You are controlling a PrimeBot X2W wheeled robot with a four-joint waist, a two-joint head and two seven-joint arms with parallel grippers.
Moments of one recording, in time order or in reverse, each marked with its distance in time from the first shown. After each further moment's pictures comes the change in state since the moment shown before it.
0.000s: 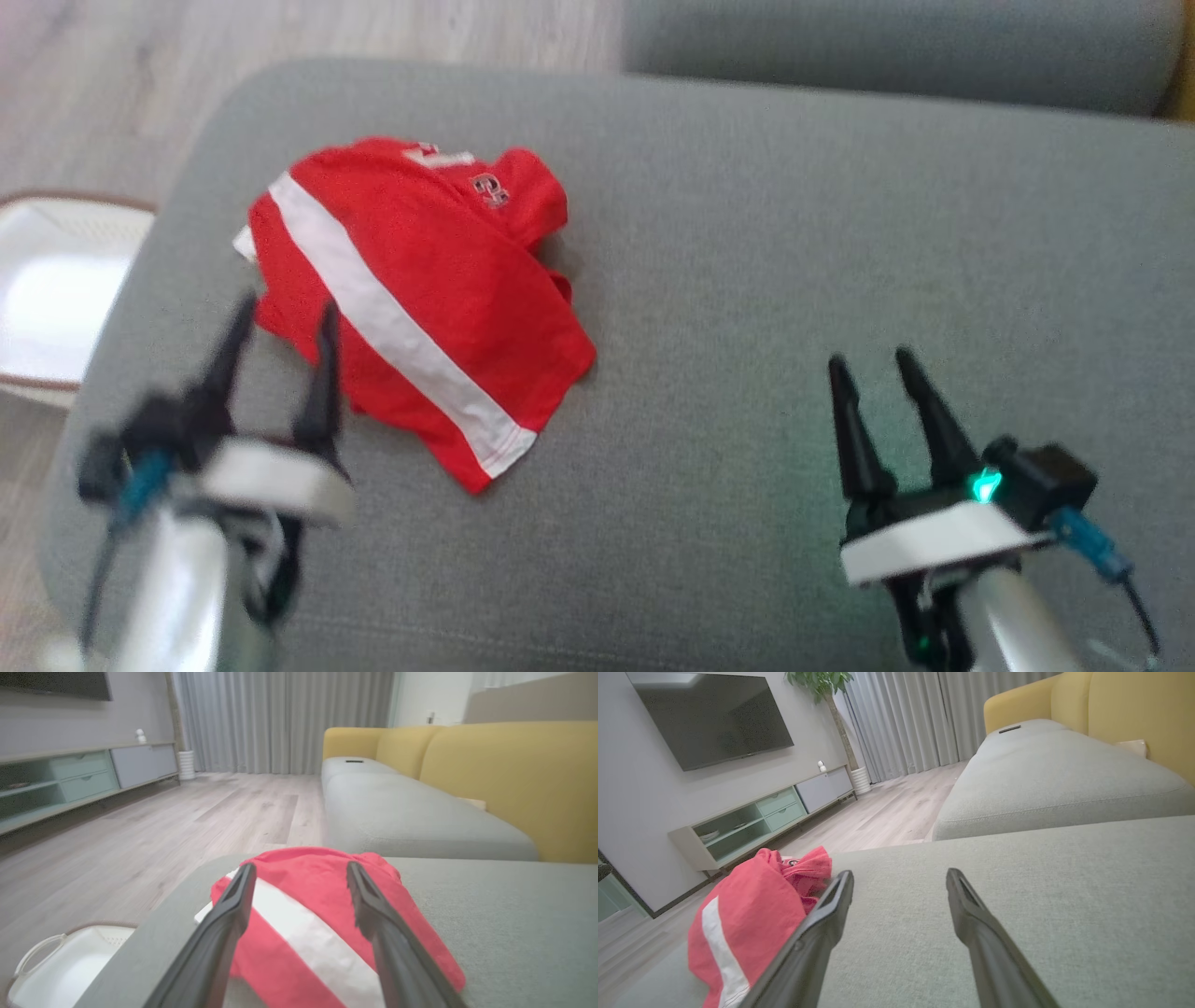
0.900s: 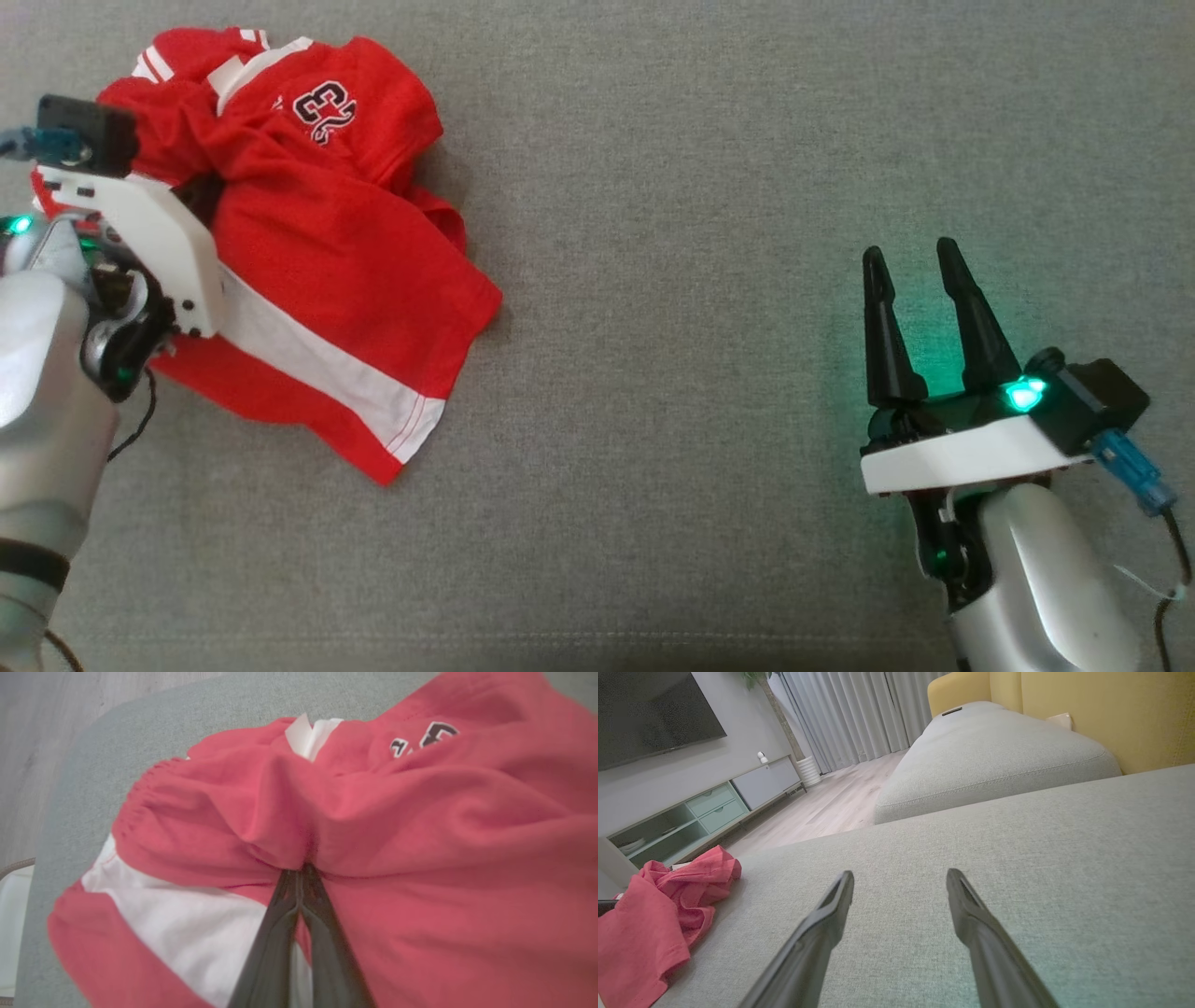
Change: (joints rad) left arm -0.693 0.393 -0.506 0.578 -0.468 -0.042 0.454; right arm -0.149 -0.002 -0.056 -0.049 -0.031 0.000 0.000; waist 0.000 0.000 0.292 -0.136
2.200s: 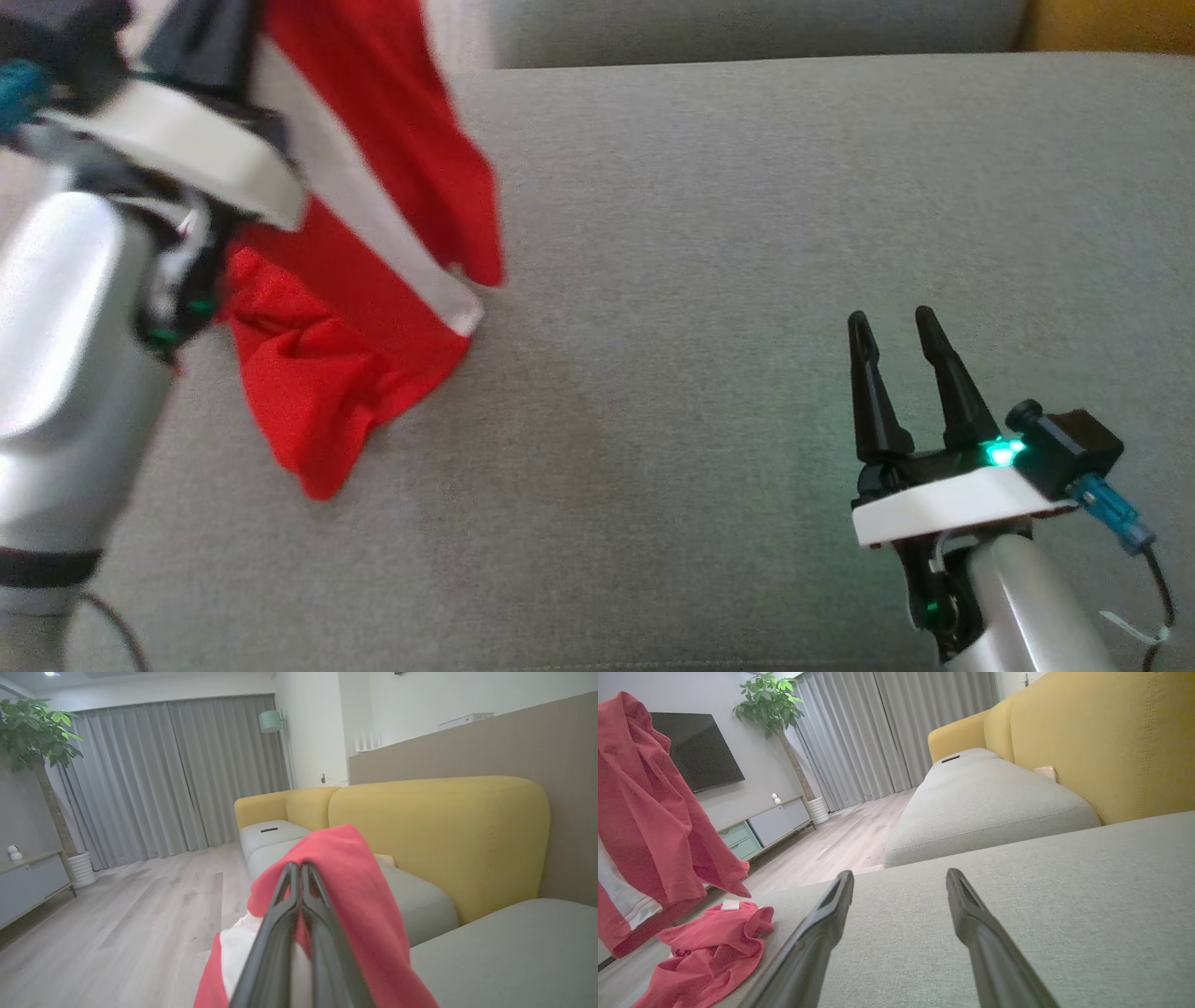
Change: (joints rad) left arm 0.000 0.017 0.006 -0.504 0.024 0.178 -0.321; right arm 0.072 0.000 0.027 0.049 0.065 0.000 0.000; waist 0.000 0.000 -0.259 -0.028
